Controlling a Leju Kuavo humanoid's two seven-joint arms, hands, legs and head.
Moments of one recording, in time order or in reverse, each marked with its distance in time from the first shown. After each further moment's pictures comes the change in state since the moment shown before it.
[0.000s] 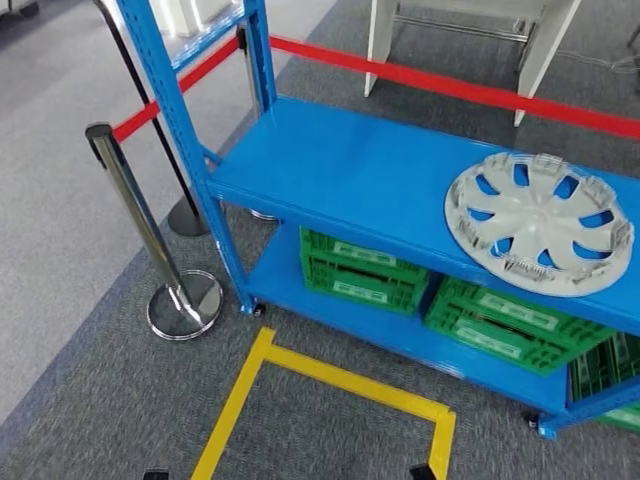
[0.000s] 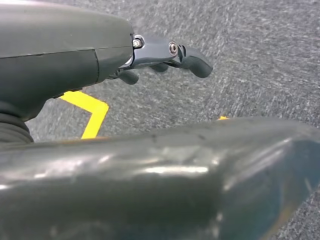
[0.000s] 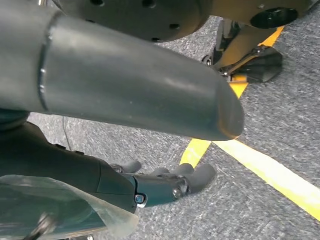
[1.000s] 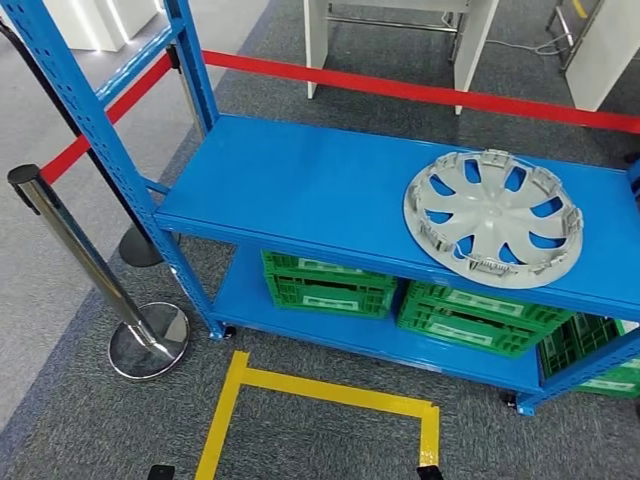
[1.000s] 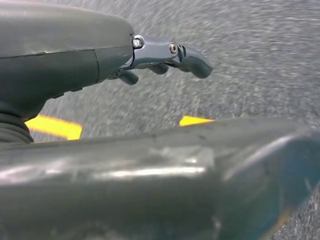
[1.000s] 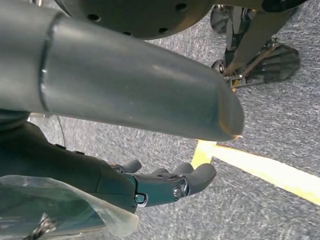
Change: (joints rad) left arm -0.003 -0.003 -0.017 0.001 -0.022 0.003 0.024; right arm -0.010 -0.002 -0.019 0.000 -0.036 0.010 0.000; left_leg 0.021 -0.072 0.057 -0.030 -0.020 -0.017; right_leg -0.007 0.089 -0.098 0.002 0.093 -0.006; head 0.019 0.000
